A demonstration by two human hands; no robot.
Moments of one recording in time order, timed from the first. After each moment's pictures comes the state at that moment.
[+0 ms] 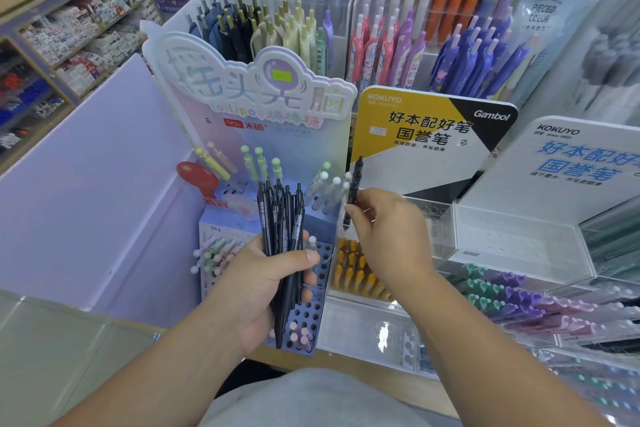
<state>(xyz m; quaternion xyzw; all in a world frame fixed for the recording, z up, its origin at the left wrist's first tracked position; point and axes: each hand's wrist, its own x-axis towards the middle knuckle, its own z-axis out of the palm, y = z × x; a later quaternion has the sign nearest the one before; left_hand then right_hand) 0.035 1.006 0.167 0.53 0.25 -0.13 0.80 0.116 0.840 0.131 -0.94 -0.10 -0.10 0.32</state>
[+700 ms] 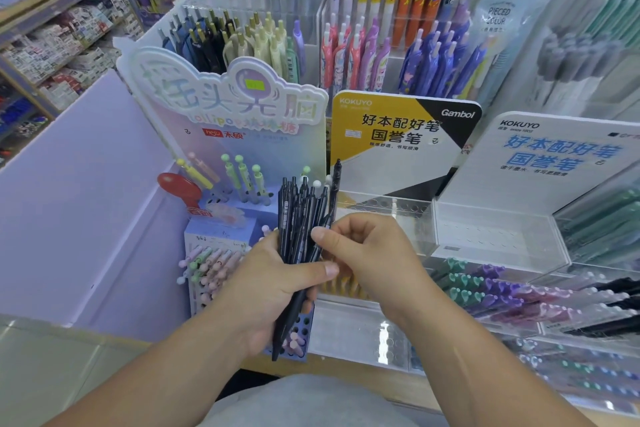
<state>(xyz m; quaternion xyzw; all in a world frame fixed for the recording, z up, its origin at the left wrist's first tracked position) 0.038 0.981 0.177 0.63 0.16 -0.16 0.75 0.076 0.835 0.169 -0.72 0.00 0.16 0.67</state>
